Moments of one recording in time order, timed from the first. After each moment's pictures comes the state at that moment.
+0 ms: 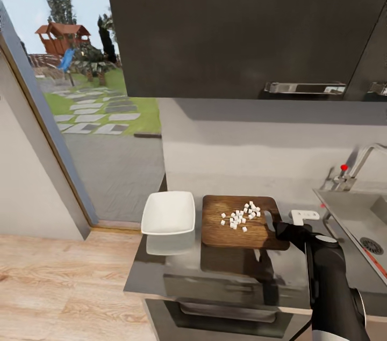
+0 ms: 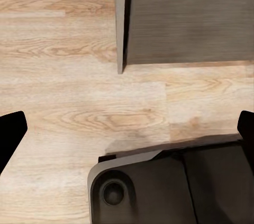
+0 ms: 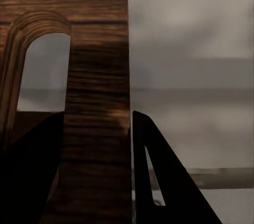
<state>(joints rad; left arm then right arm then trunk) 0.23 0.07 -0.23 -0.57 0.10 -0.54 0.01 -0.43 0.14 -0.42 -1.55 0.53 0.74 0.45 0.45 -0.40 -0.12</state>
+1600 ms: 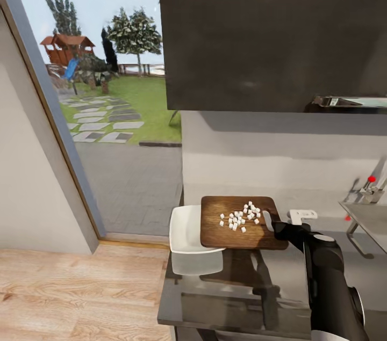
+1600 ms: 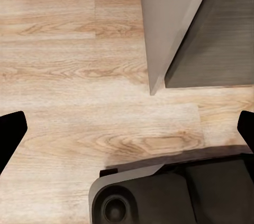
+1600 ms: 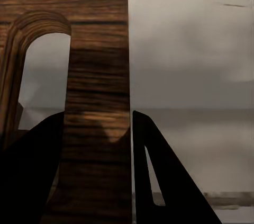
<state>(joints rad) 0.23 0.07 -0.23 -0.57 0.10 -0.54 0.01 -0.43 0.14 -0.41 -1.55 0.54 0.75 0.45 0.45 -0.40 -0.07</state>
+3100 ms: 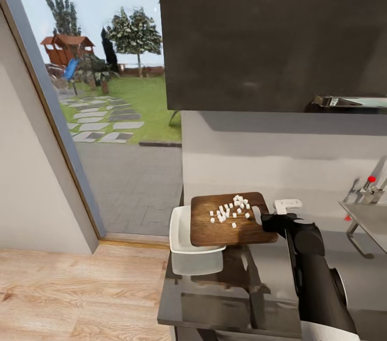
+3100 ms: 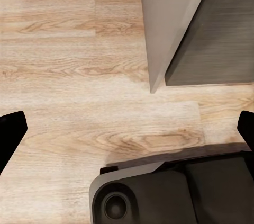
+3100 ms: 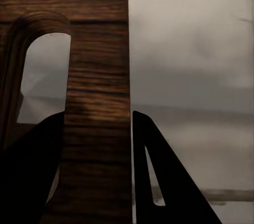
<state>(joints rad) 0.23 0.07 -0.23 -0.56 0.10 -0.54 0.01 -0.46 0.13 -0.21 -1.58 0.54 0.93 0.35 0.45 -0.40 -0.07</state>
